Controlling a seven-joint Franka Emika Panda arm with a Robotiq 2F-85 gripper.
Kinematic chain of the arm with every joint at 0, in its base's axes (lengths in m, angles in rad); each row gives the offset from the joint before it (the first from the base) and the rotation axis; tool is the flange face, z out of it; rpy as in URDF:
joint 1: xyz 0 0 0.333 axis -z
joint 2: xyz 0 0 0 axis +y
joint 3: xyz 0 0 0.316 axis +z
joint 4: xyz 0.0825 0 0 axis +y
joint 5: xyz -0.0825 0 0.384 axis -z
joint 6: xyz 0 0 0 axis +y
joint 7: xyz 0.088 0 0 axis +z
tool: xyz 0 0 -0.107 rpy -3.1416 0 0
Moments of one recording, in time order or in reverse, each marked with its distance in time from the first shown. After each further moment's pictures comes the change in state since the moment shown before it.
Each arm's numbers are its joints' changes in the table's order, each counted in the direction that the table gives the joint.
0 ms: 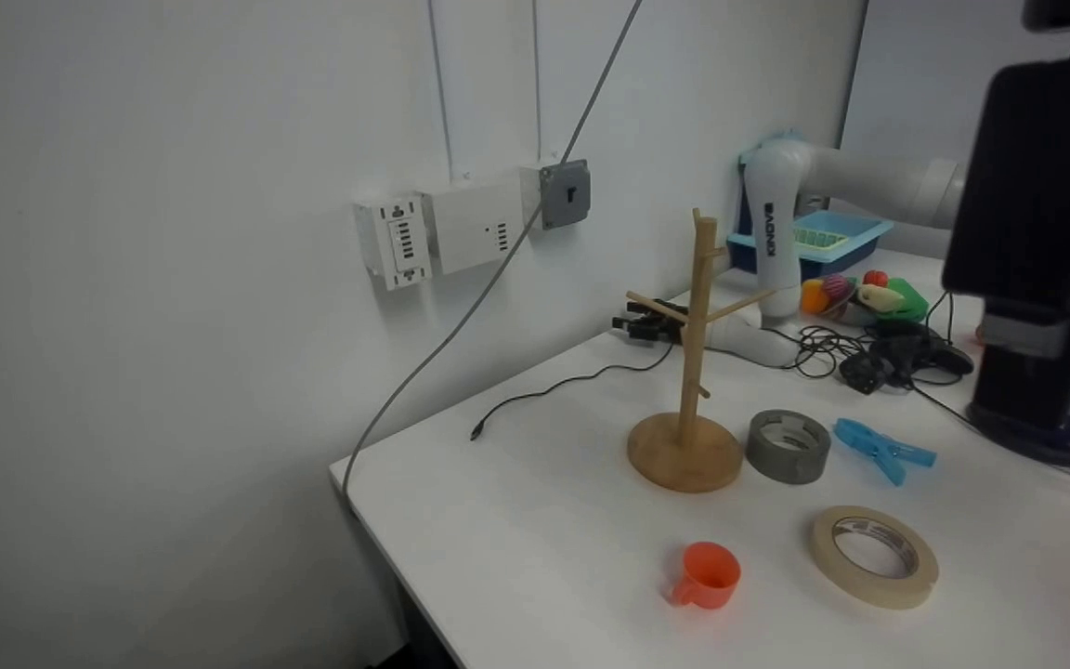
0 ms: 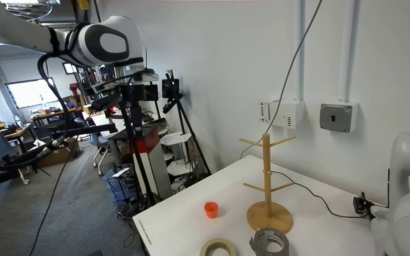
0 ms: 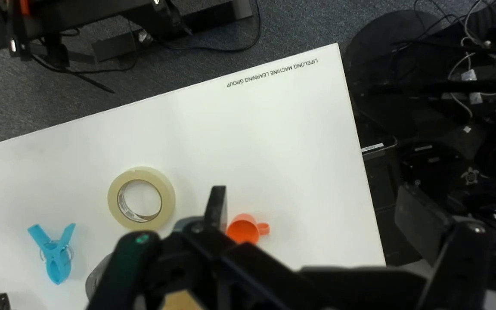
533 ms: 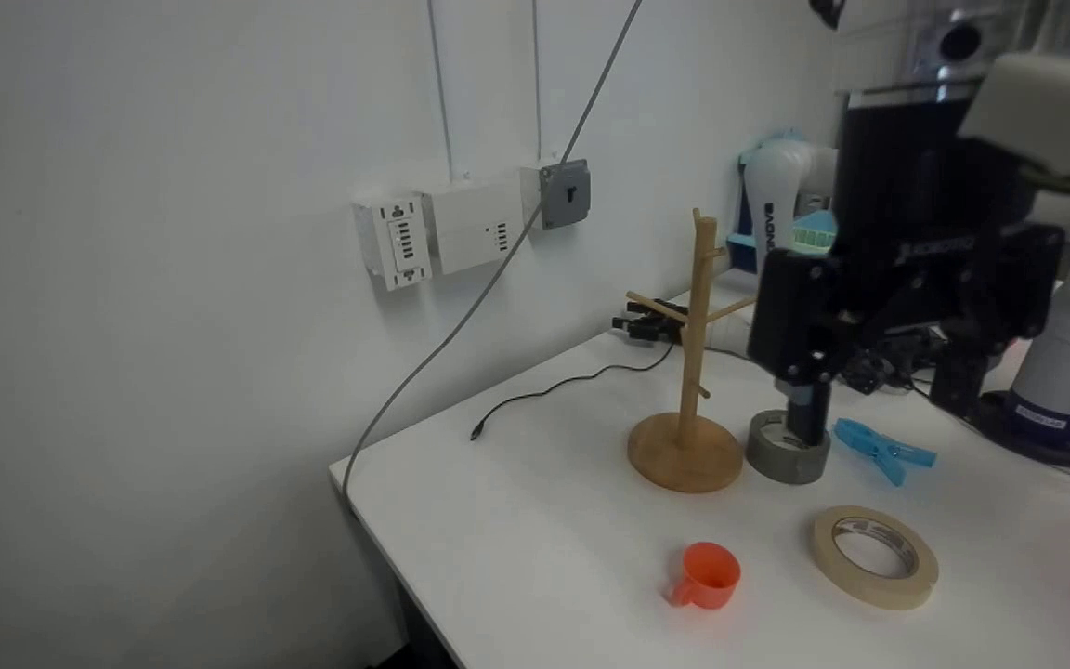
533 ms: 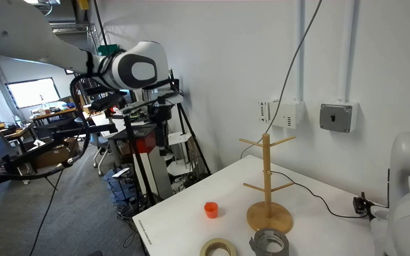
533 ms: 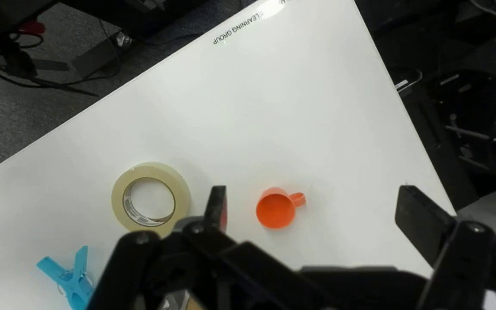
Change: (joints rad) arm -0.002 0.147 -0.091 0.044 0.042 -0.215 -0.162
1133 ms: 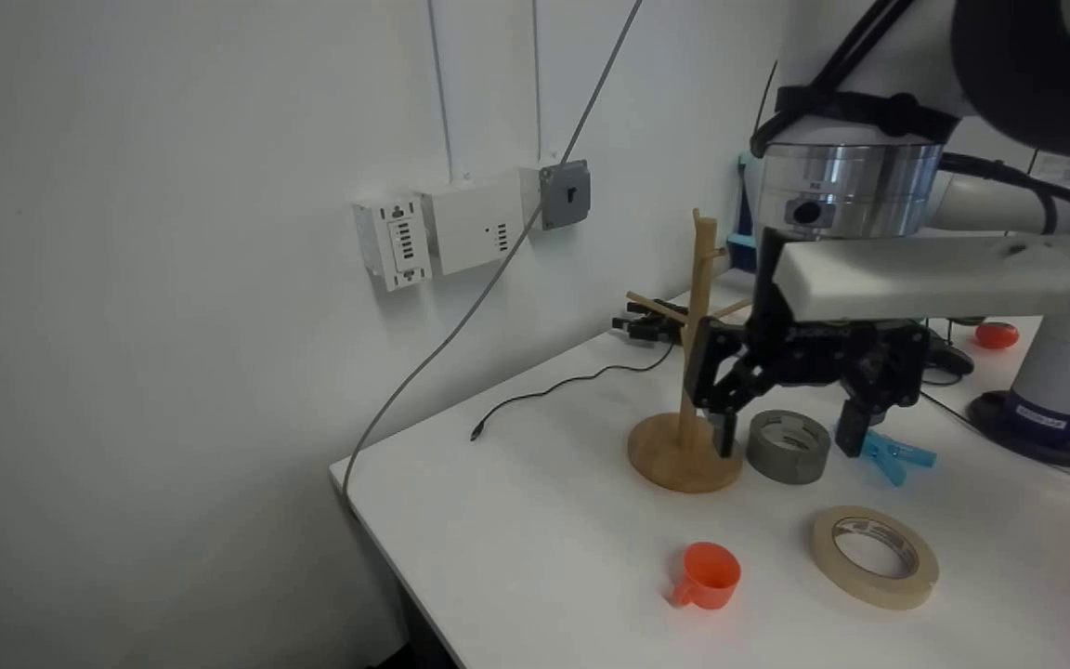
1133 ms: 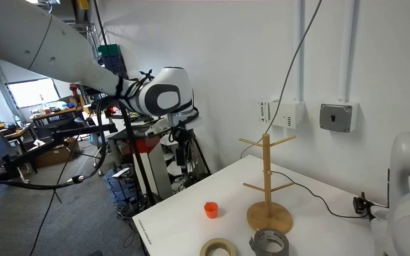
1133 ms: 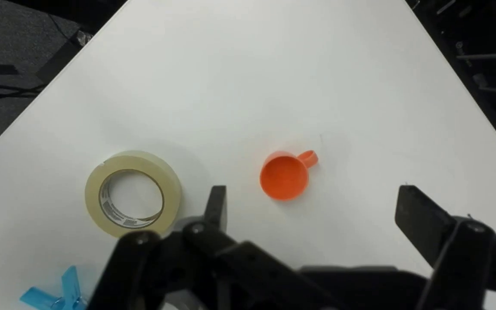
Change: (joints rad) arm -0.008 0.159 -0.085 0.010 0.014 -0.227 -0.116
